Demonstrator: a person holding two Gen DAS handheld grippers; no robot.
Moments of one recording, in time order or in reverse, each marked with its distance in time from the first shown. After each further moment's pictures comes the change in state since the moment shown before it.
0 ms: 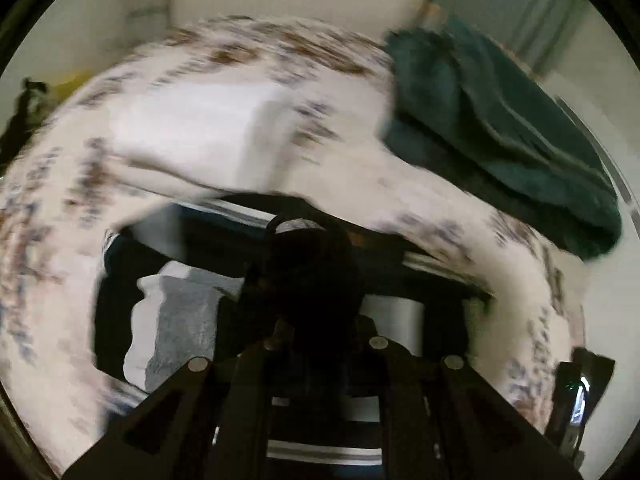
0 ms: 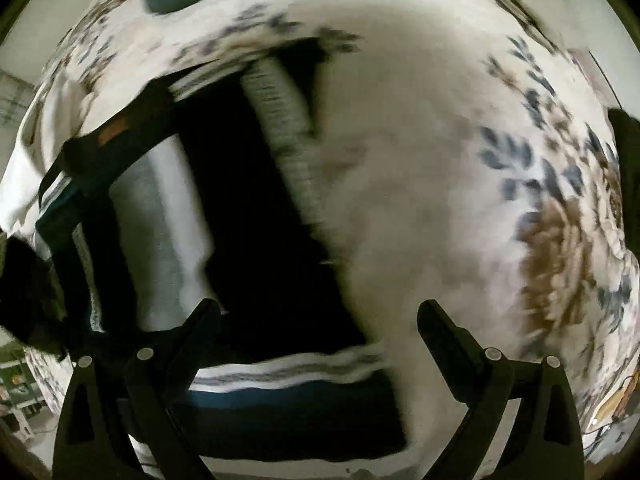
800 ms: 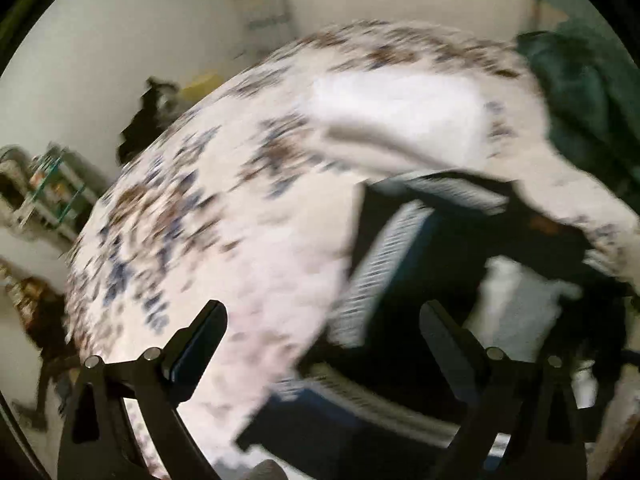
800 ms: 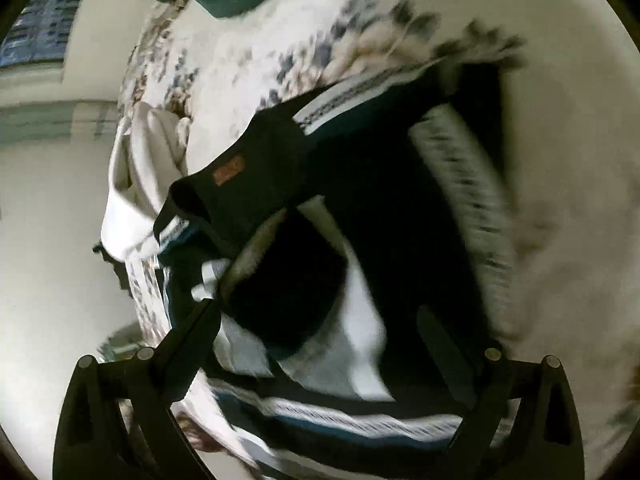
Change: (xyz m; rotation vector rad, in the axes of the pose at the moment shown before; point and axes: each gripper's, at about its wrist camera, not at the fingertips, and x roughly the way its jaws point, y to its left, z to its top) left arm -0.031 0.135 -0.053 -0.102 -0.058 0.557; right arm 0.032 0.063 0.086 0.043 0.156 0.506
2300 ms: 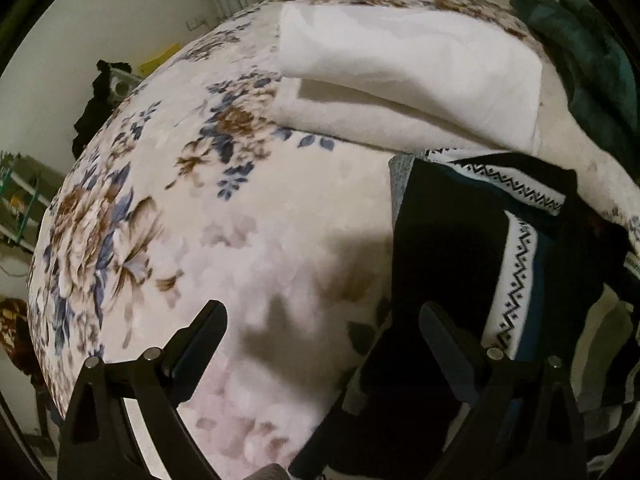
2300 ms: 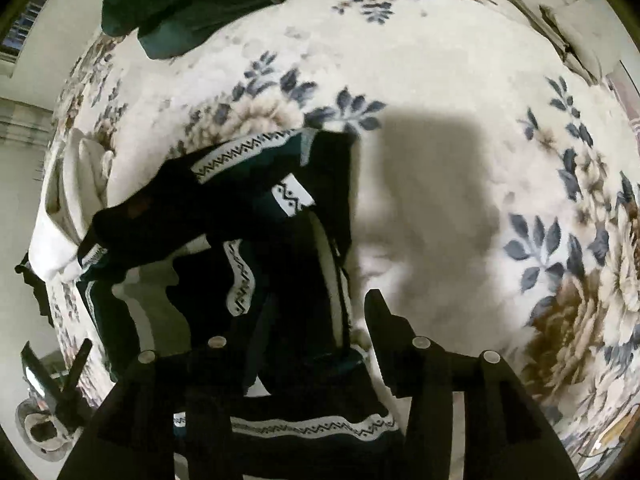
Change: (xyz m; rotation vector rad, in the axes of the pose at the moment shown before) left arm 0.122 -0.013 0.044 0.097 0.122 -0.119; right arm -0.065 -0.028 -0.008 -0.033 -0.152 -0.358
